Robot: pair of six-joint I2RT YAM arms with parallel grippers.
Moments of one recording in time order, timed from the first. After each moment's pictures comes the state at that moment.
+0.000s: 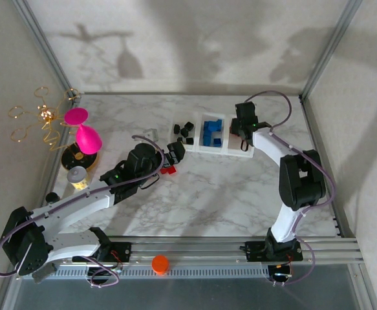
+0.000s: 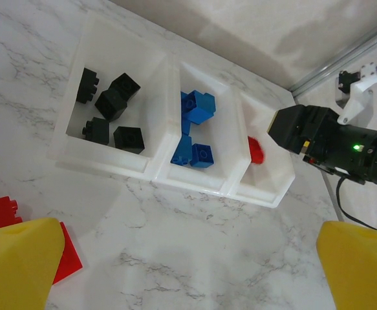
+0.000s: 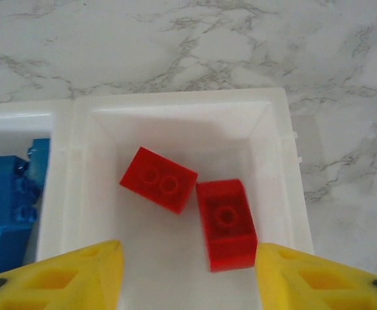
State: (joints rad) left arm -0.74 1.16 0.78 -0.02 -0.25 -0.80; right arm 0.32 1.78 1.28 -0.32 0.29 0.33
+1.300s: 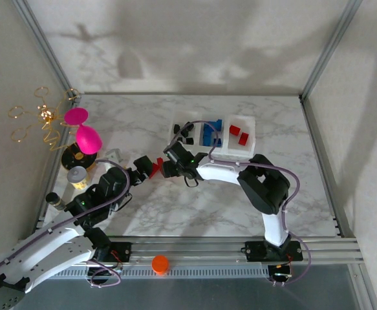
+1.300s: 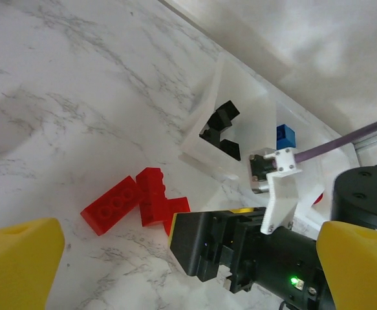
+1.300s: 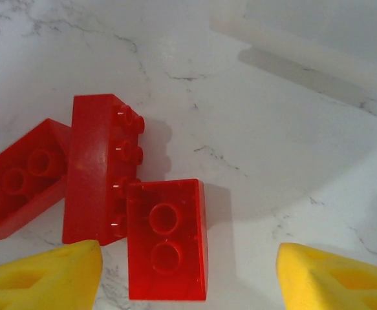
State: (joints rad) left arm -0.74 0.69 0.60 -0.39 -0.51 -0.94; right arm 0.93 1.97 1.28 -0.25 0.15 0.50
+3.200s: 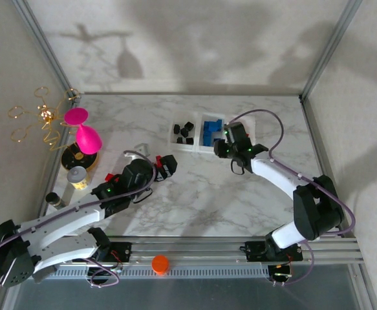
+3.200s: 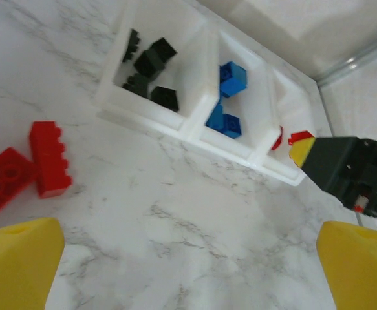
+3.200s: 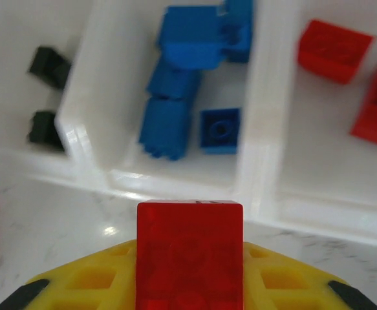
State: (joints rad) left arm -0.82 1.03 0.66 -0.12 -0.34 -0.91; right arm 0.48 1.50 0.98 -0.28 0.10 0.43
